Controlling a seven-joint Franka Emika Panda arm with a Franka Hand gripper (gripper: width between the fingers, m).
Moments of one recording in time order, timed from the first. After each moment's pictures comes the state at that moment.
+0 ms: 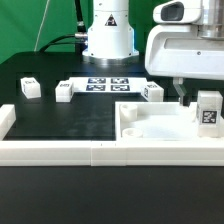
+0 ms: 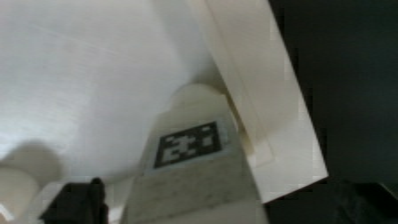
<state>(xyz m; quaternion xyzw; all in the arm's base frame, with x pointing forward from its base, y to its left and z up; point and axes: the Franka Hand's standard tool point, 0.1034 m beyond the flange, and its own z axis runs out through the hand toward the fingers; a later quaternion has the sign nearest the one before) 0.639 0.121 0.071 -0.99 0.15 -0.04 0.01</state>
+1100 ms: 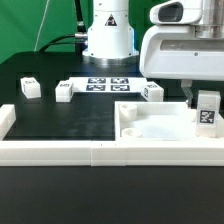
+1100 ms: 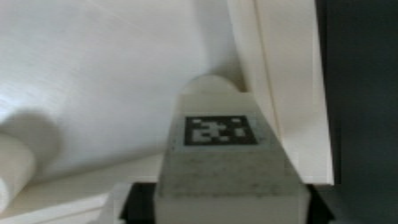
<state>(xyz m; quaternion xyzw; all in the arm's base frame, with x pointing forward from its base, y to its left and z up) 0.640 0.118 0.071 -0.99 0.15 -0.04 0.01</state>
